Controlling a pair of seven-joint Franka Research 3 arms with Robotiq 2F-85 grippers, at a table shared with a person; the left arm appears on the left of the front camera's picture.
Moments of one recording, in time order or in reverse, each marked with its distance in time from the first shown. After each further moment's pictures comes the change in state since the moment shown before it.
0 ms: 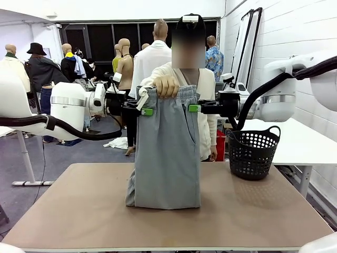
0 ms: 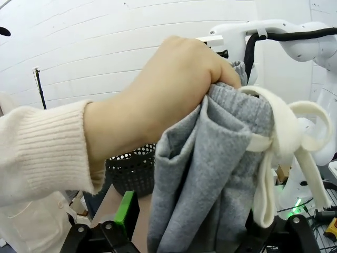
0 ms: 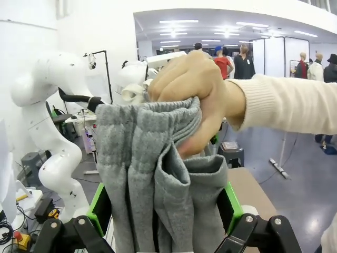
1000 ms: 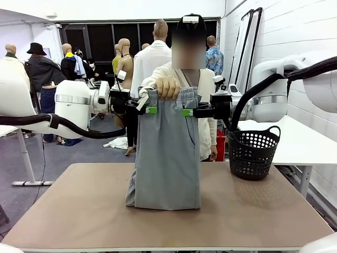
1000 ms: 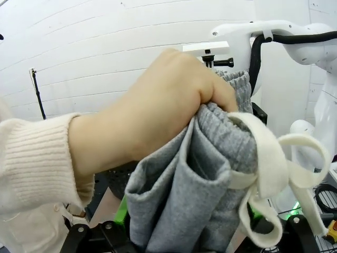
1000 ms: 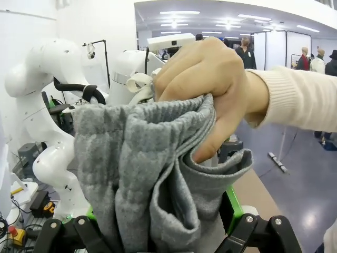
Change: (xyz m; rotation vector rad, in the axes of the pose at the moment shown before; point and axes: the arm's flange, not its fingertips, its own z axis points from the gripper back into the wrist) left arm 0.009 -0.003 -0.014 -0.012 0.004 0.002; right arm -0.008 0.005 -0.028 -0.012 0.055 0.020
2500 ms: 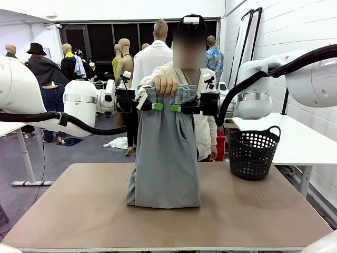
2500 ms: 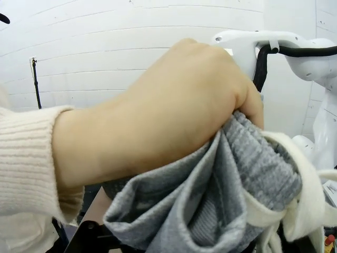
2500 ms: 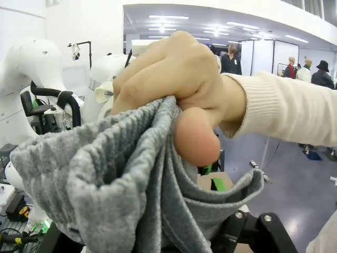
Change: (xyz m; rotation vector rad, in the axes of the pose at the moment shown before) left arm 0.000 0.022 -0.017 -0.008 -0.020 0.092; right arm 0.006 -0.039 -0.031 -0.065 -0.028 0.062
